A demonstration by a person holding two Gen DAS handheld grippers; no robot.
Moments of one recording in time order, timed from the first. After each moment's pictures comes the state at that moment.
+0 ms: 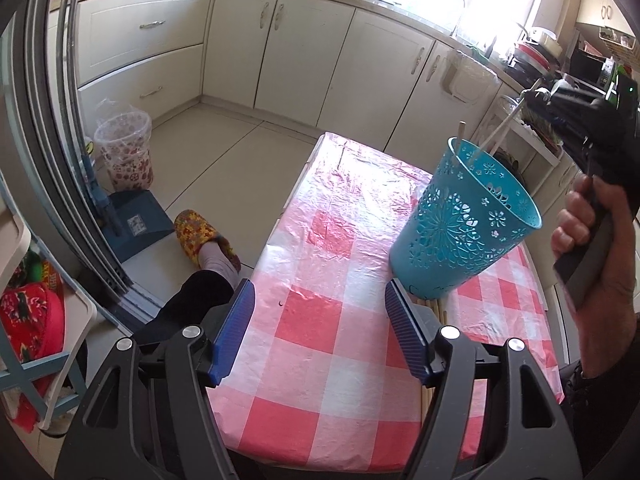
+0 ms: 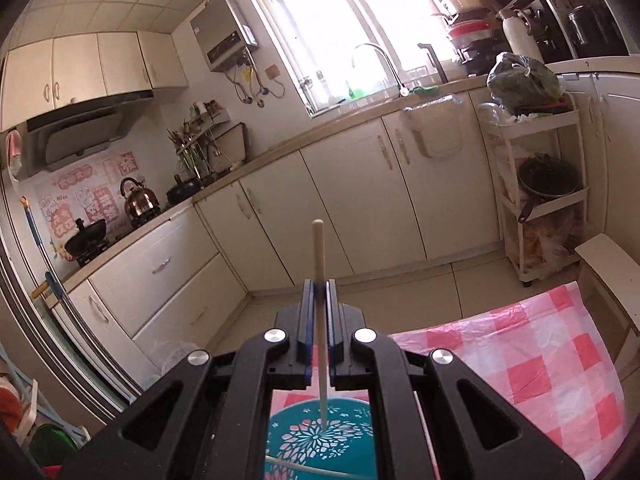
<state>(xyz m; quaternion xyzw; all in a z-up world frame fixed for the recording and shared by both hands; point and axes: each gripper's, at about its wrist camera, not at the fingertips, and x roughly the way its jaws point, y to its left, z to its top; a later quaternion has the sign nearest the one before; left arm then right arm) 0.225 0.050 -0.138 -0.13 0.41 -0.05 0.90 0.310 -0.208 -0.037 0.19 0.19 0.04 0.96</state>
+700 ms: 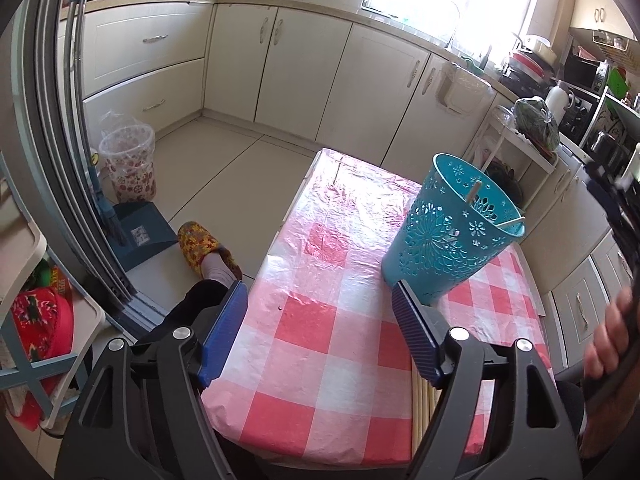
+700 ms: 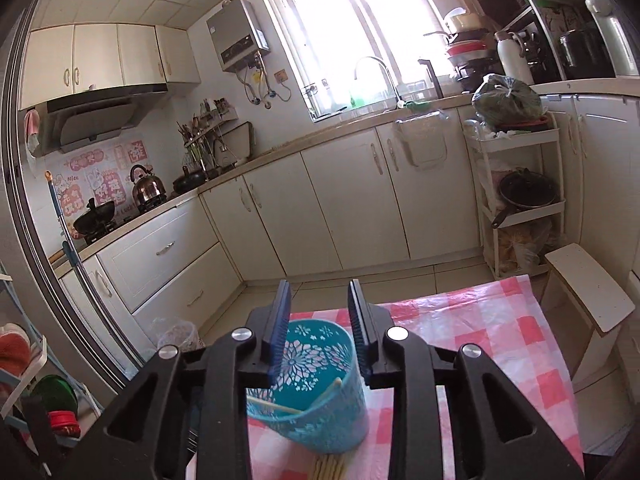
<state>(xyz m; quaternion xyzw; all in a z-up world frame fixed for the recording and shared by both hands) 0.207 0.047 -0.117 -0.12 0.38 -0.05 0.92 0.170 -0.237 -0.041 0.17 0.17 0.03 0.97</state>
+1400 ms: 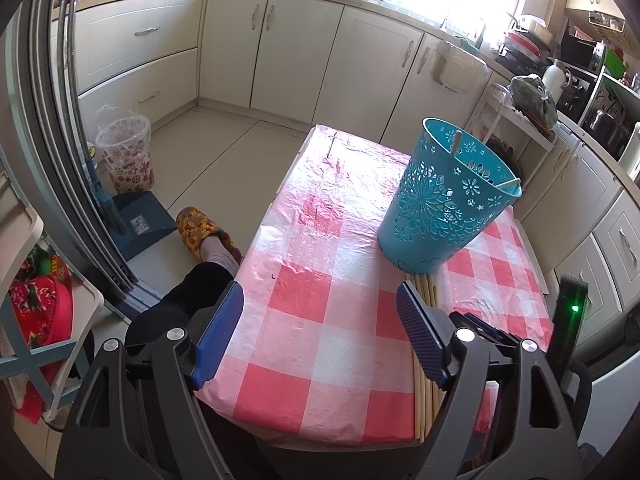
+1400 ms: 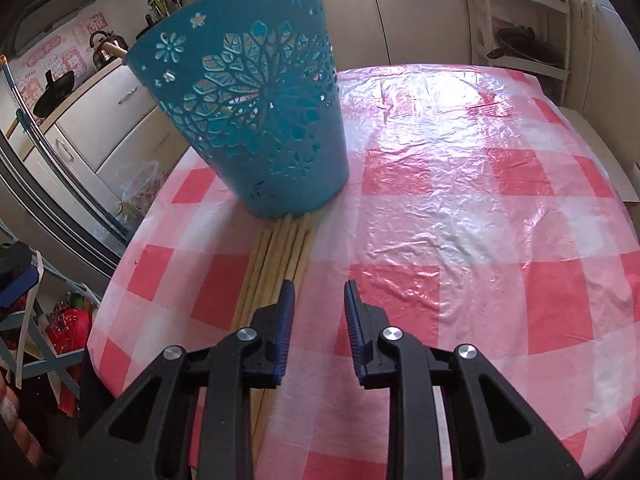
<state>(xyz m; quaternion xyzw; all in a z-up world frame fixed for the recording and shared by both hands) 0.195 0.035 -0.131 -0.10 0.41 -0.06 0.91 0.189 -0.187 -0.217 0.13 0.44 0.04 0.89</state>
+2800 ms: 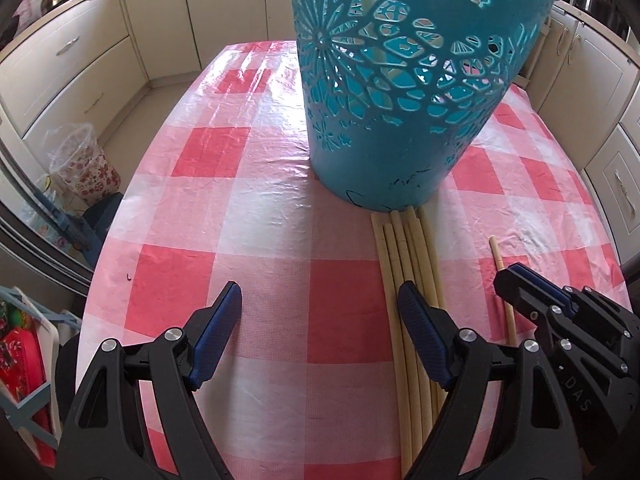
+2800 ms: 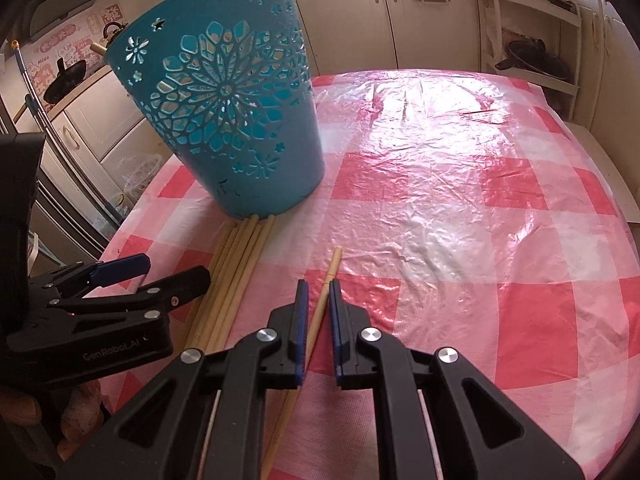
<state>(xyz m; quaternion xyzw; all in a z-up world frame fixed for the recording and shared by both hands) 0.267 -0.086 -0.229 0.04 0.50 -0.09 0.86 0.183 -0.221 -0.227 0.12 0.43 0.06 0.89</state>
